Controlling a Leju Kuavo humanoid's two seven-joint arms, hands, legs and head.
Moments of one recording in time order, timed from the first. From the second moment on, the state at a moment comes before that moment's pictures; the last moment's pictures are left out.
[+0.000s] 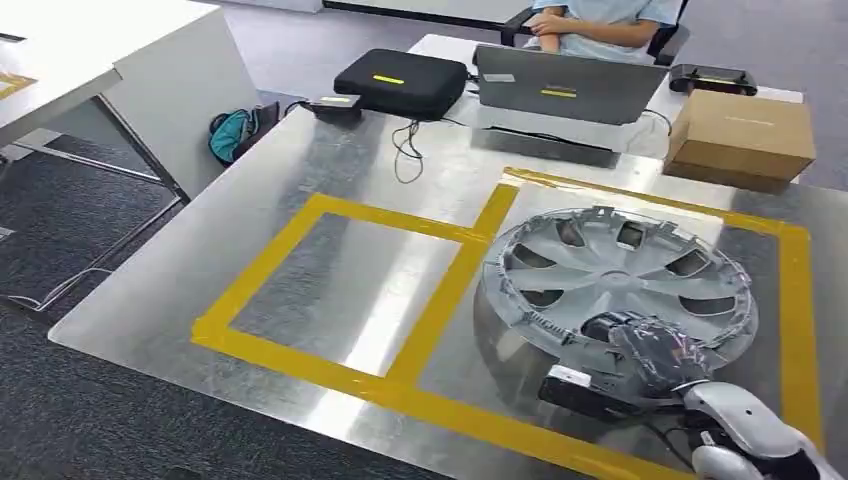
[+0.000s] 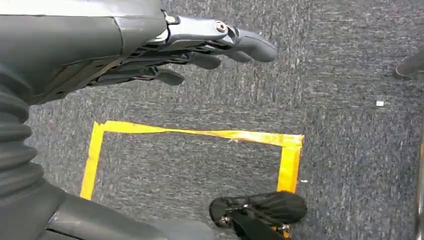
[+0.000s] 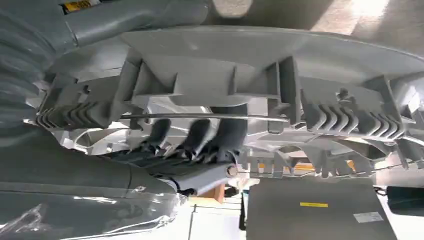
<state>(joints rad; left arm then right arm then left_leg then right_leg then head) -0.06 -0.08 1.39 -0.39 -1.46 -0.05 -0.55 0.05 -0.38 0.37 -1.81 0.87 0.04 0.15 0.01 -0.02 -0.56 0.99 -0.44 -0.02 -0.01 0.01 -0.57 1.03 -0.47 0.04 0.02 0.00</state>
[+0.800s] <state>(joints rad) -0.04 -0.07 1.39 -0.39 -1.41 -0.09 -0.58 0.18 -0.38 0.29 -1.96 0.63 -0.03 0.16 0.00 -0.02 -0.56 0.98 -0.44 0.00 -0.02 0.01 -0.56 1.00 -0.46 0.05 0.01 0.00</state>
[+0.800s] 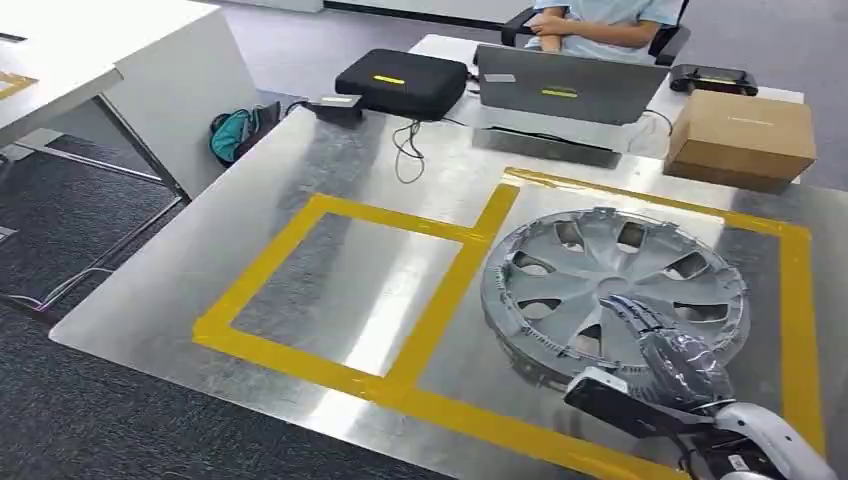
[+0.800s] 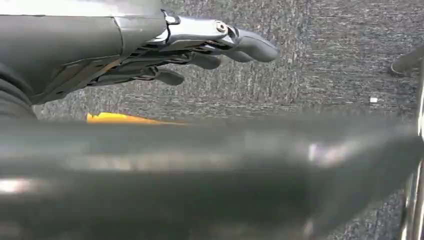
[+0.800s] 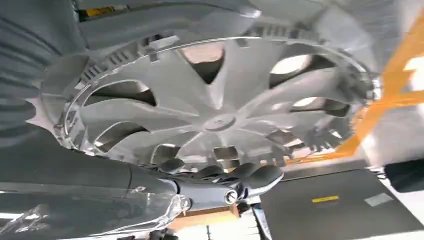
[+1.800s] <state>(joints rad) -0.02 -0.28 1.42 -0.65 -1.39 -0.16 -0.64 0.49 -0.25 0.24 -2.18 0.55 -0.54 -0.21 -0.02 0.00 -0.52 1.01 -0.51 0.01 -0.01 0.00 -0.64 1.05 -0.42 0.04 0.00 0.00</state>
